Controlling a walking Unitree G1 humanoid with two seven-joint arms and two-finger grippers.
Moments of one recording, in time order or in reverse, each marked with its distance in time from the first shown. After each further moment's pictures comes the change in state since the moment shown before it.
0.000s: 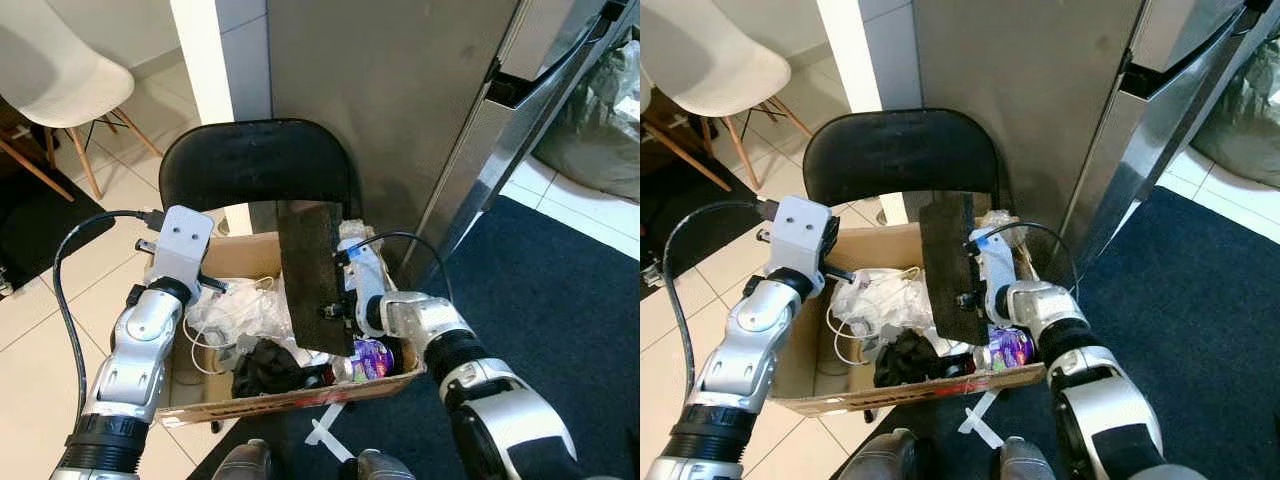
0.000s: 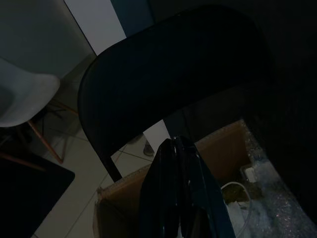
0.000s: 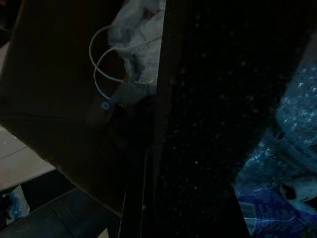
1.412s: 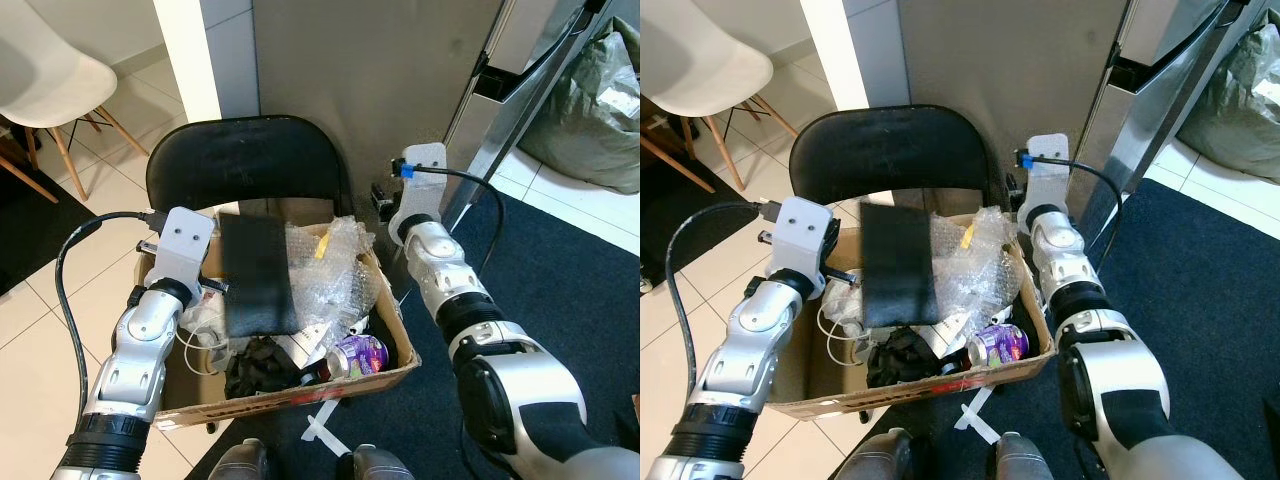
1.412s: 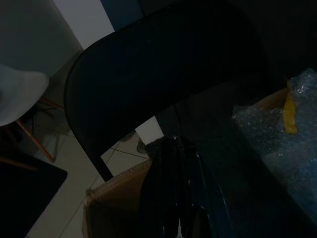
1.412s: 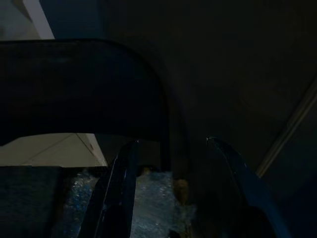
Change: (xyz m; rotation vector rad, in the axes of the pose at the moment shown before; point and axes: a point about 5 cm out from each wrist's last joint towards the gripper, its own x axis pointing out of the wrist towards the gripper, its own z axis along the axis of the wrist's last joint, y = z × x) left arm 0.001 -0.001 -0.003 0.002 0.018 0.000; right arm -0.059 -0.037 0.106 -0.130 -0.781 -0.546
